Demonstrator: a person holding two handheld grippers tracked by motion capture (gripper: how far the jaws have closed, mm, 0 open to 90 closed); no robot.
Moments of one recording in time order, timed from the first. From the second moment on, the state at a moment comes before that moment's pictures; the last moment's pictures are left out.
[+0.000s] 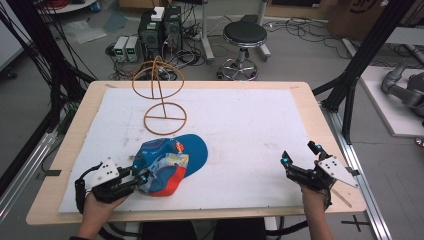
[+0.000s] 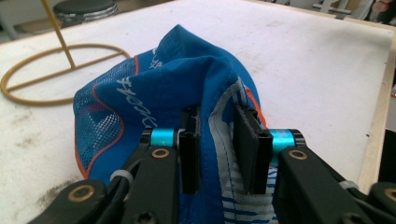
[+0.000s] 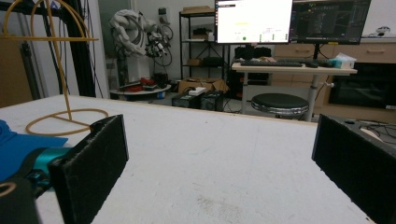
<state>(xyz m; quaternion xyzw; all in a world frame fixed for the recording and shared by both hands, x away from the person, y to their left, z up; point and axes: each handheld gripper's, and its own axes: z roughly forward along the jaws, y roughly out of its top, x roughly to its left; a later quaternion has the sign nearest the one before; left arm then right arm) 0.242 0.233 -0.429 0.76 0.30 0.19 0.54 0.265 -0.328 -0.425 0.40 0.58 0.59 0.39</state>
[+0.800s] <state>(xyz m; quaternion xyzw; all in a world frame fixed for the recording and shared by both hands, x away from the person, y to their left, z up) 0.239 0.225 -0.414 0.72 0.28 0.24 0.59 0.266 -0.326 -0.425 0.40 0.58 0.59 0.39</state>
